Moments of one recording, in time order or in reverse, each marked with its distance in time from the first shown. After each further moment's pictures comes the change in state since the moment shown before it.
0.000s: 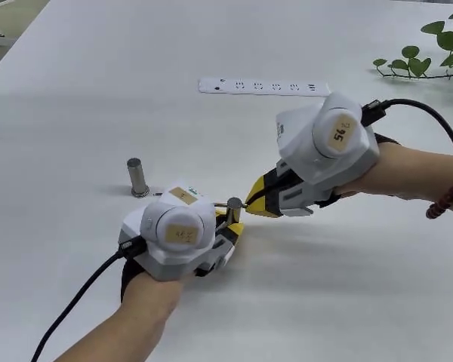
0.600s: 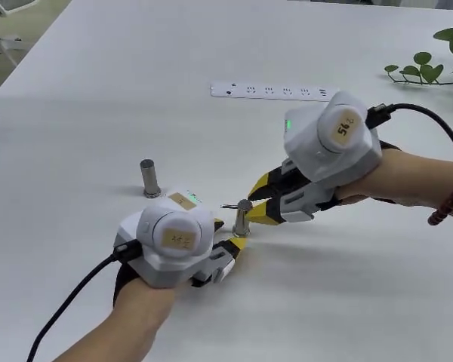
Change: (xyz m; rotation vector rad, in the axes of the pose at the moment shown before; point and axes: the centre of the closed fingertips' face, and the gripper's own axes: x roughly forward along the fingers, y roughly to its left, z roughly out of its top) left arm -0.024 0.003 -0.009 0.002 0.041 -0.007; right arm 0.008 -0.004 0.011 0.107 -0.050 0.000
